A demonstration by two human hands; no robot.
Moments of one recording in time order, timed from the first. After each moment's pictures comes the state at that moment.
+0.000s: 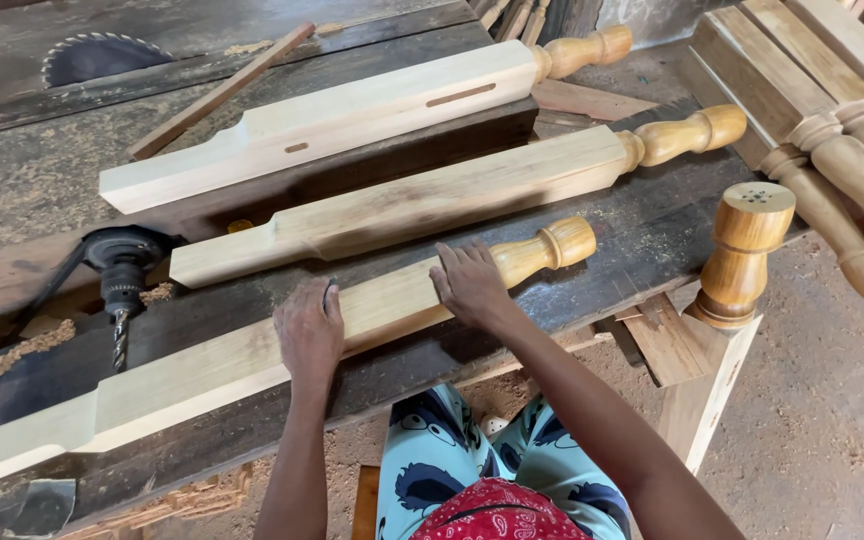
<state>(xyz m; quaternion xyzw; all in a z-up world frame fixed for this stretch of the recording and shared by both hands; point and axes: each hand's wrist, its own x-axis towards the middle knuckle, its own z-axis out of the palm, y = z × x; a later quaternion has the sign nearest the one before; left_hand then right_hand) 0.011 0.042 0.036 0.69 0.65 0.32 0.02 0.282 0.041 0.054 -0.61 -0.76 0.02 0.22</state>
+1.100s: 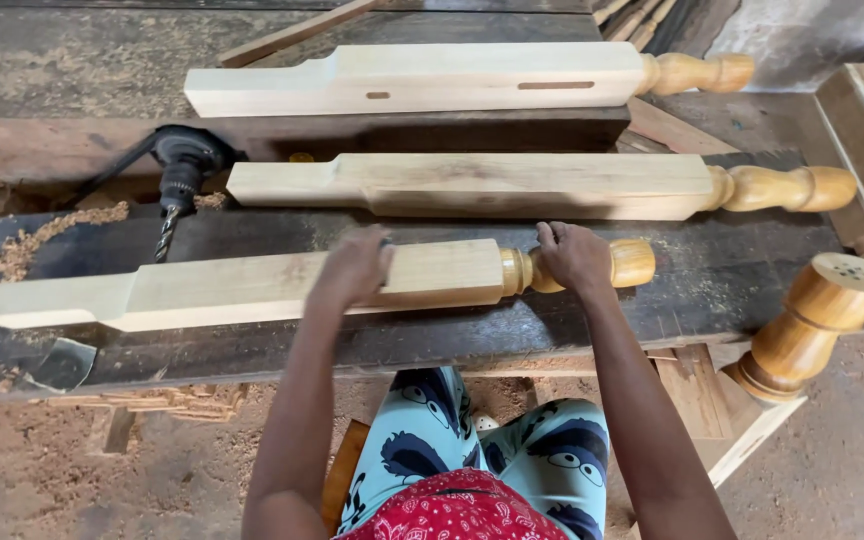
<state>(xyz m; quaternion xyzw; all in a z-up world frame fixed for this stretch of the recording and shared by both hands) 0.019 0.055 0.084 0.75 0.61 0.13 0.21 0.367 0.086 0.069 -0.70 -0.70 0.05 0.14</state>
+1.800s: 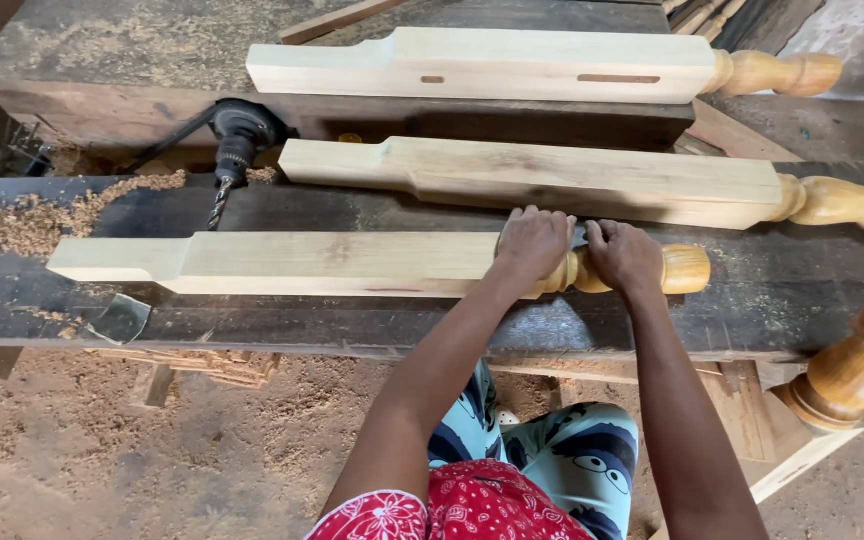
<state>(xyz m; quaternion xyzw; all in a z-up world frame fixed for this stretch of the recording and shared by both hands) 0.206 0.115 0.025 0.80 0.54 0.27 -0.02 0.366 0.086 0.072 -0.72 -0.69 0.05 0.12</state>
